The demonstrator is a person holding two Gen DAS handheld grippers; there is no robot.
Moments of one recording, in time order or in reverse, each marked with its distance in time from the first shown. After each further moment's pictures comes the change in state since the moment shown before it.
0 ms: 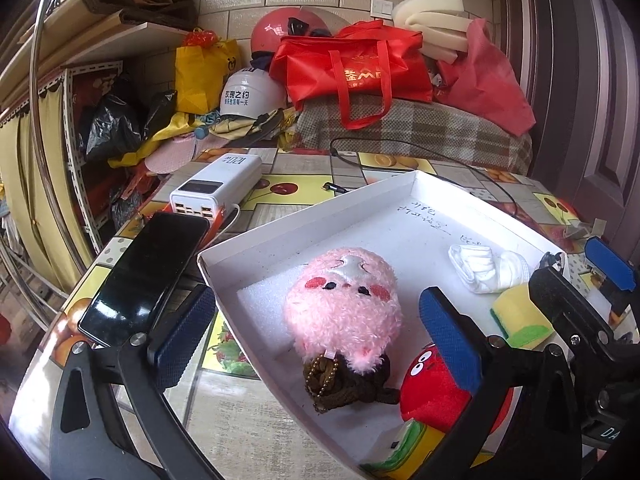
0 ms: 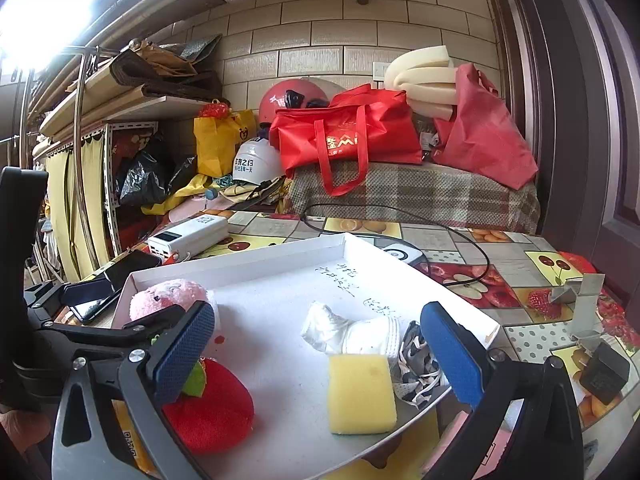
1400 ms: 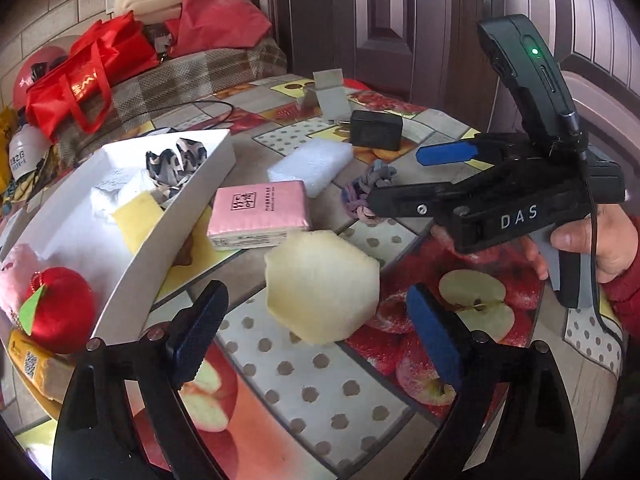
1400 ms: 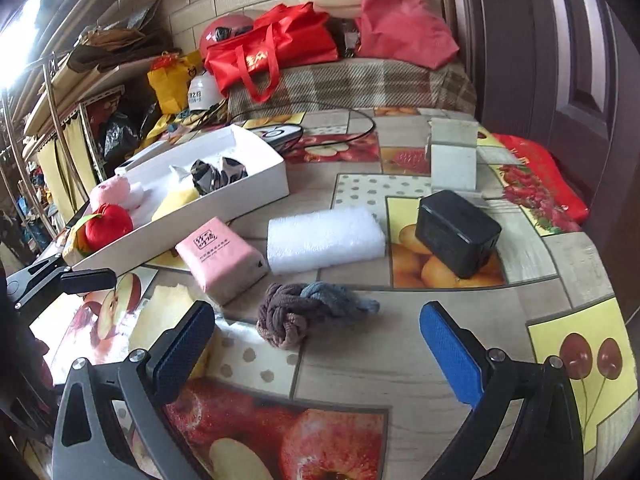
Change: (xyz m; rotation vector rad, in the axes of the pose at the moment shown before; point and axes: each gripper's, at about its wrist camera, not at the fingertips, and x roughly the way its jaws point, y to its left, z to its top) left arm -0.082 -0.221 -0.085 0.524 0.203 -0.538; right arm -0.089 -0.186 -0.075 0.131 0.365 0.051
